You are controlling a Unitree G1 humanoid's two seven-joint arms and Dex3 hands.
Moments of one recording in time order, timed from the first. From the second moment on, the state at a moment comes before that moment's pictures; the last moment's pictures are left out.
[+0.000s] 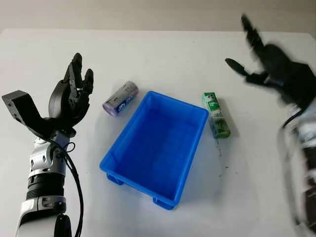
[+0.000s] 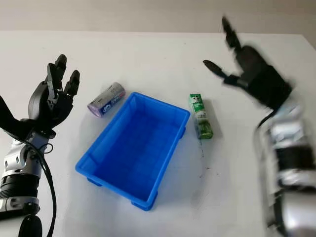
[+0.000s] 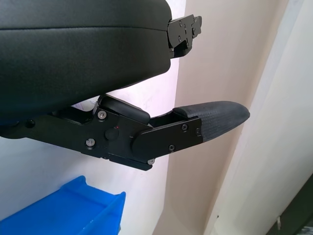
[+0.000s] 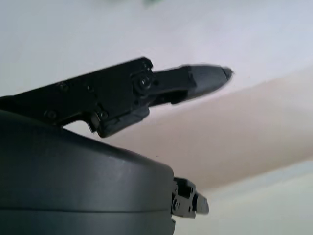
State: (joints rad) left arm -0.54 0.29 0.32 0.43 -0.41 0.09 -0.40; right arm -0.91 -0.84 0.04 0.63 -0.43 -0.39 0.28
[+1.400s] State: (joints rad) left arm -0.58 0.31 0.28 0.46 -0.39 0.09 -0.40; right arm -1.32 -0.93 0.87 1.03 -1.42 -1.01 -0.67
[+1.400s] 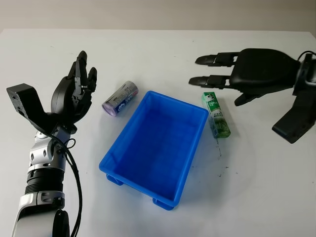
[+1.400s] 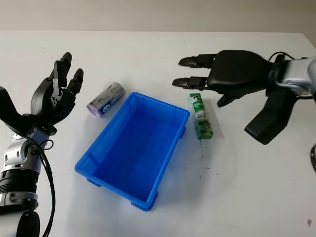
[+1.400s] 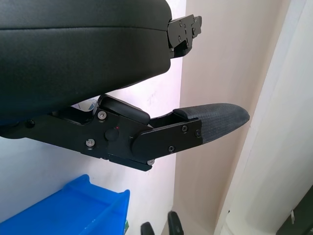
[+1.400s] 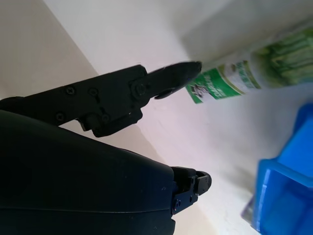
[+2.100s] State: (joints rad) left arm -0.55 0.31 0.28 0.39 -0.39 0.12 -0.39; right arm -1.26 -0.88 0.99 1.06 -1.45 -1.00 -0.72
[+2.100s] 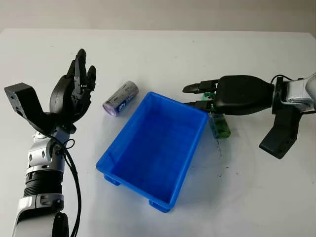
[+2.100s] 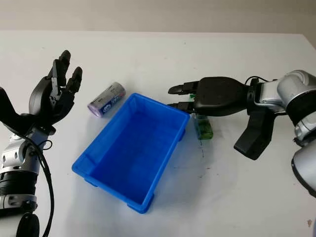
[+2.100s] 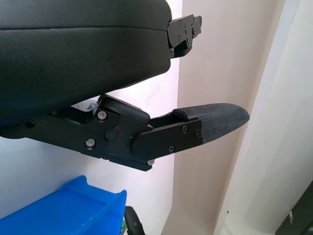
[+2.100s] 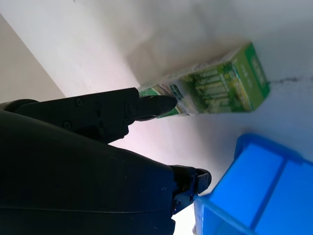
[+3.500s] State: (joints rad) left arm -0.55 0.32 0.28 0.42 -0.38 0.11 -0.41; right arm -1.36 -0.94 0.94 1.10 -1.41 -0.88 -0.69
